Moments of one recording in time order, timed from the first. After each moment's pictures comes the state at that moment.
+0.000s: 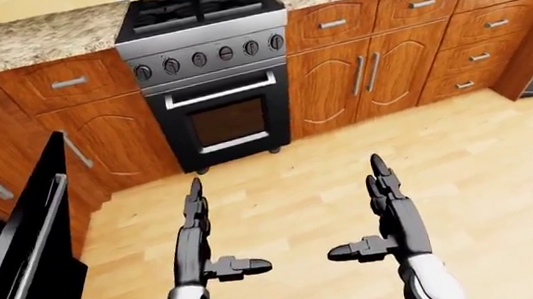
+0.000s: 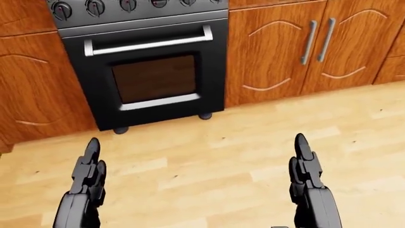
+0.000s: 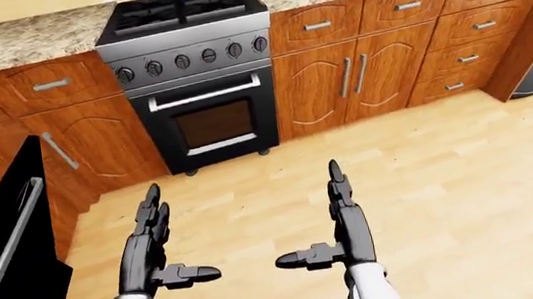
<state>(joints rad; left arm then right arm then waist) 0.15 0.01 -0.03 -0.19 0.05 0.08 -0.04 0.19 0.01 0.01 -0.31 -0.05 0.18 0.02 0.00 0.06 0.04</state>
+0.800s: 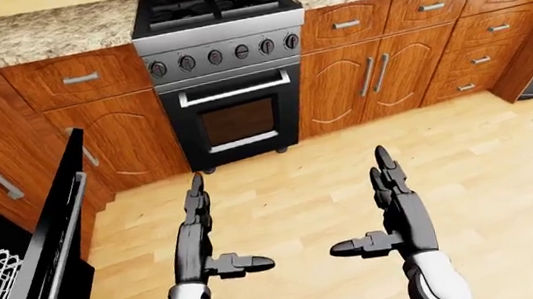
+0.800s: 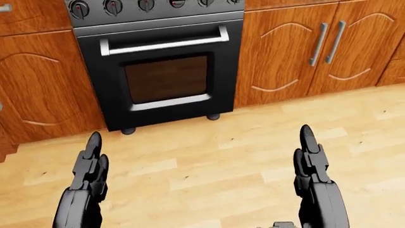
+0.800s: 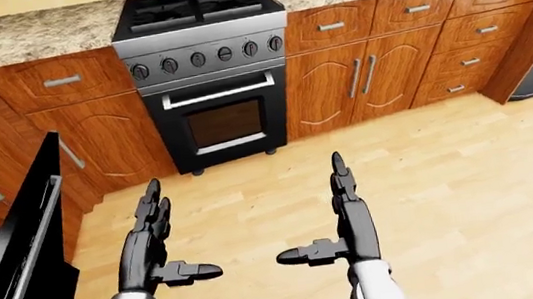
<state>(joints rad) 0.14 0.00 -0.04 -0.23 0.05 0.09 -0.04 0.18 0.00 0.00 -0.38 -0.05 0.21 0.02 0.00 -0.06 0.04</state>
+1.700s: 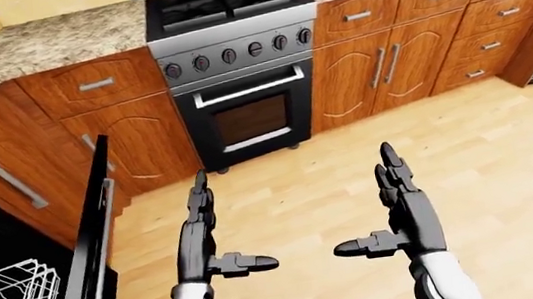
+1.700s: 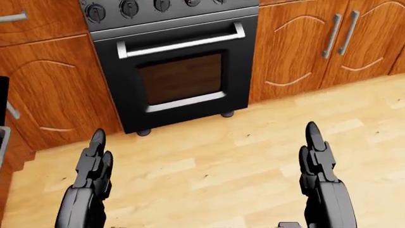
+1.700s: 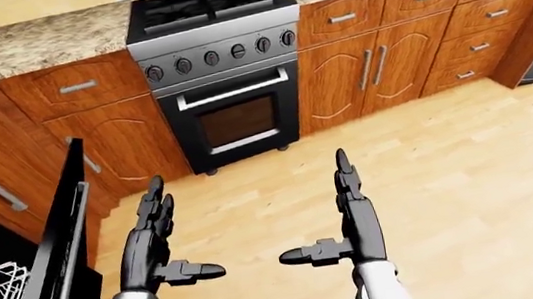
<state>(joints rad) 0.15 0.00 -0.06 -0.26 0.05 0.10 -0.05 0.20 0.00 0.00 -0.44 -0.06 0.24 0.02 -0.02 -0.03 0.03</state>
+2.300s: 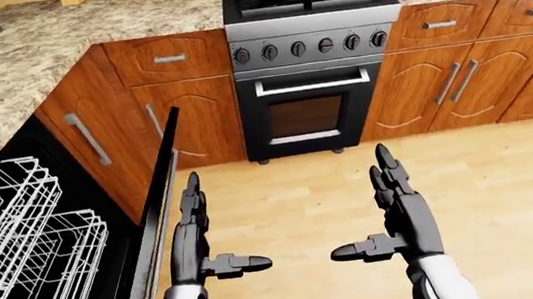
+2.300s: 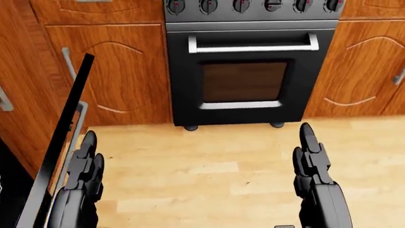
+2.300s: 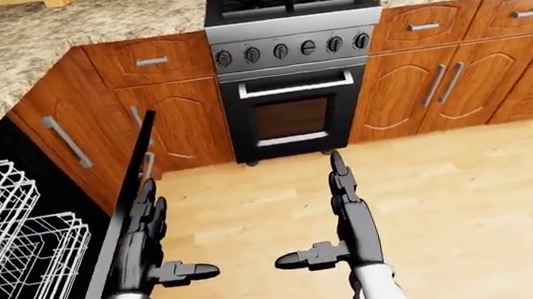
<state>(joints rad) 0.15 0.01 -0.03 -0.27 0.05 0.12 -0.04 0.22 0.00 0.02 -0.47 -0.05 0.24 0.04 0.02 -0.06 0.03</state>
